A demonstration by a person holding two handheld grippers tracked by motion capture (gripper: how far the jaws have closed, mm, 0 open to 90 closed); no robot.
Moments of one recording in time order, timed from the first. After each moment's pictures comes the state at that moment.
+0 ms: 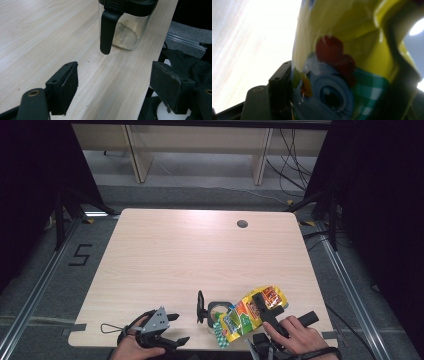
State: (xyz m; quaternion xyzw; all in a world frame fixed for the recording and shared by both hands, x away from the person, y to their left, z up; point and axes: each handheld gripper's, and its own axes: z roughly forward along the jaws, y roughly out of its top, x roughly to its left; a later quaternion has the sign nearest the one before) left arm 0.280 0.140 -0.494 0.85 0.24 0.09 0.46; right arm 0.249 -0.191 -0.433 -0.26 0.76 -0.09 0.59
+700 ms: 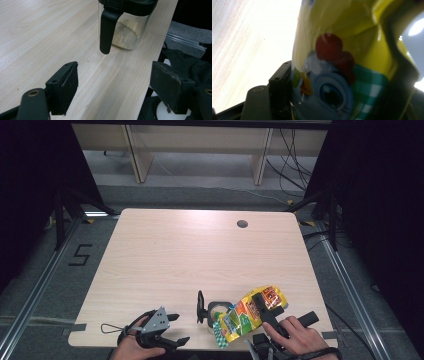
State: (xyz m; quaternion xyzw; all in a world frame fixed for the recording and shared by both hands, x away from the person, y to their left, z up) left arm 0.279 0.140 -0.494 0.86 0.24 0.09 0.45; right arm 0.248 -0.190 -0.434 -0.26 0.76 -0.09 0.58
